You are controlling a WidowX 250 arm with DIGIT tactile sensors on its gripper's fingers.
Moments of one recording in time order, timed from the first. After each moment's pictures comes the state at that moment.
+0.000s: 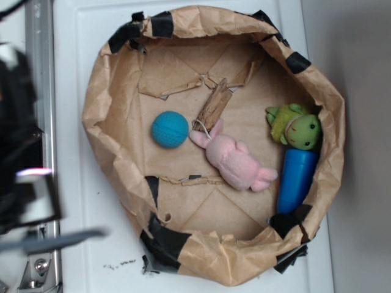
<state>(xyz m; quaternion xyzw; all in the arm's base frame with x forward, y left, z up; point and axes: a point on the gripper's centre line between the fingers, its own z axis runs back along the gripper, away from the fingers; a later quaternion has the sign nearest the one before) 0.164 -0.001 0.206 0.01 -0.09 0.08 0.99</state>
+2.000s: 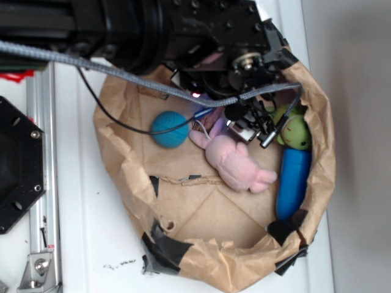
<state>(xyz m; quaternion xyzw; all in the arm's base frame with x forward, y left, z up) 0.282 0.045 0.044 -0.01 -0.02 0.38 0.92</state>
